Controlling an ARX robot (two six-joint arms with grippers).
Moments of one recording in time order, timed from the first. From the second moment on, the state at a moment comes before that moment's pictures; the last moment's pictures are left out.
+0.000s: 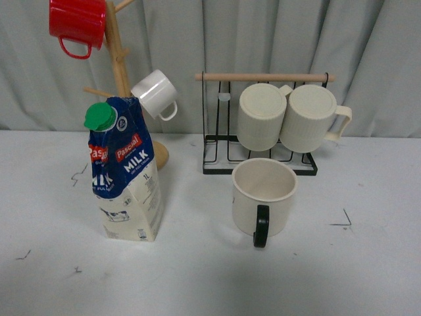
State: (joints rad) left arm 0.00 0.01 0.01 0.00 0.00 -0.01; right arm 0.00 0.23 0.01 0.23 0.00 0.00
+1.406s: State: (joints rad) left arm -0.18 0.65 0.40 -0.11 -0.20 -0.07; right arm 0.00 0.00 0.01 0.00 0.00 0.00
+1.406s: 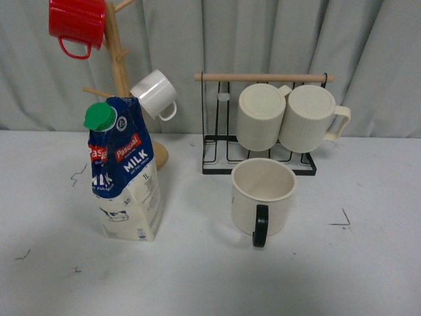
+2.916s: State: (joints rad) left arm -0.15 1.60 0.82 0.38 -0.09 -0.13; right arm 0.00 0.00 0.01 0.00 0.00 0.00
